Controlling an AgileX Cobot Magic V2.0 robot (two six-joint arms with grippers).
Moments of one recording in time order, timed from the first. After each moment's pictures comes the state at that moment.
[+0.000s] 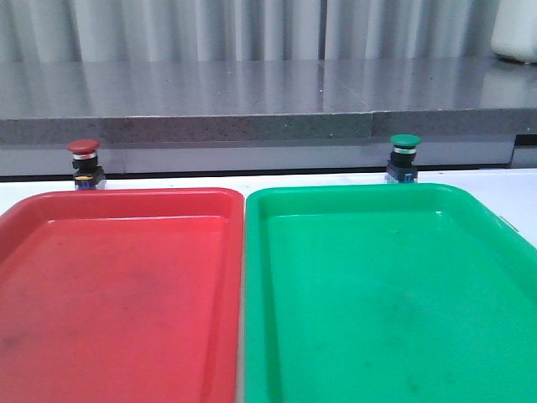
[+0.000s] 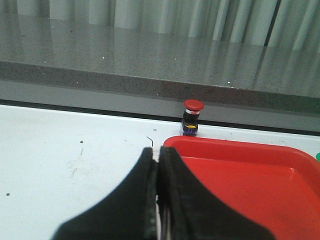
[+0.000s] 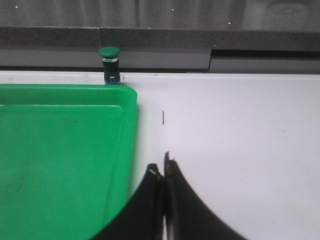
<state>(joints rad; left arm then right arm) 0.01 -0.01 0.00 -0.03 0.14 -0.11 -0.01 -0.01 0.03 0.06 0.23 -0.01</state>
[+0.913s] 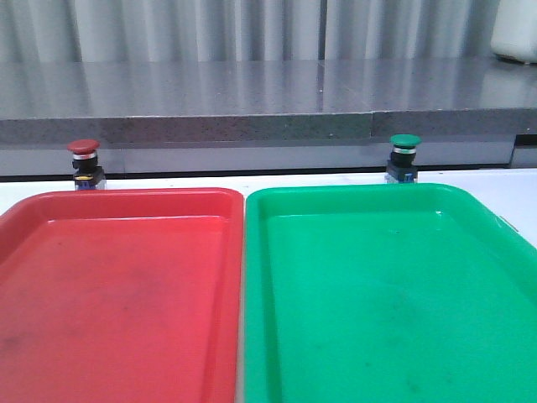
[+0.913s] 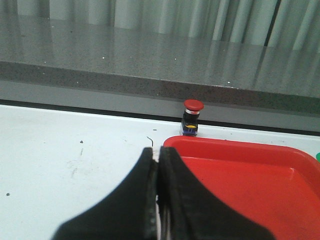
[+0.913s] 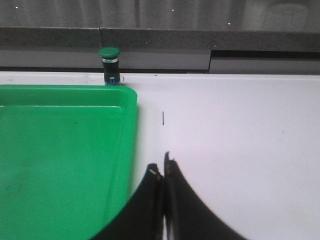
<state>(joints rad) 0.01 -0.01 0.00 -0.03 0.14 -0.11 -0.01 -0.01 0.03 0.06 0.22 -0.01</state>
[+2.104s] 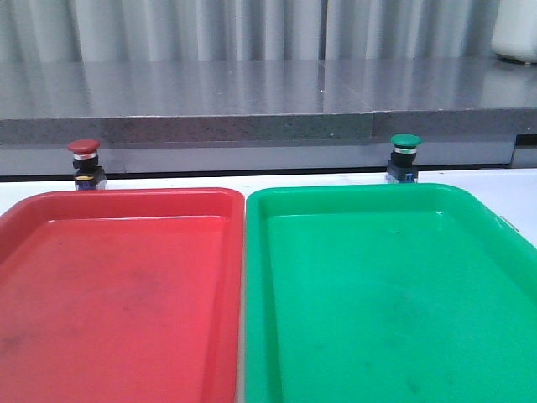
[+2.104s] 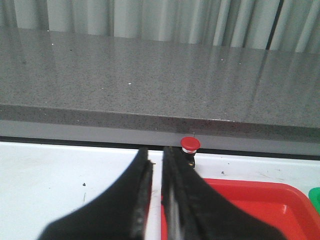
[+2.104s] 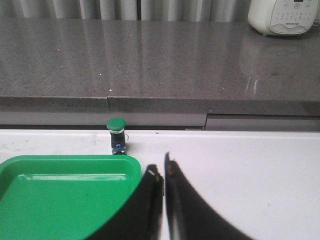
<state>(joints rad) 0.01 0.39 -0.44 0.01 0.26 -0.11 -0.01 0.39 -0.51 0.06 0.37 -0.01</state>
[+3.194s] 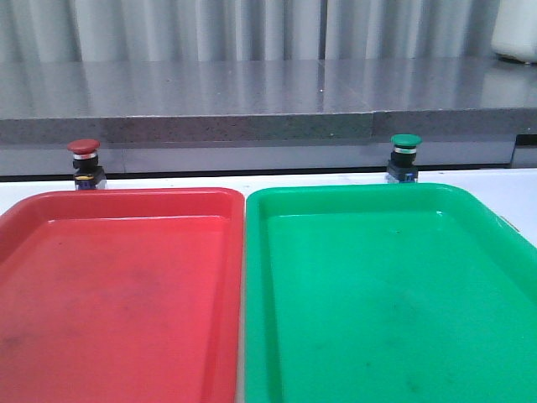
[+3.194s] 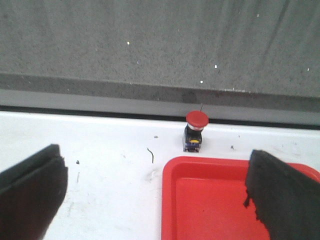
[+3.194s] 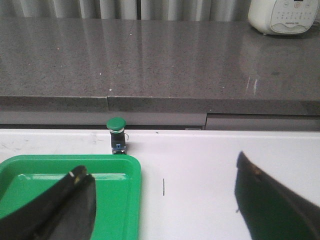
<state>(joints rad) -0.01 0.86 -0.67 0.01 0.28 -0.11 -0.01 0.39 -0.51 0.06 0.37 -0.01</state>
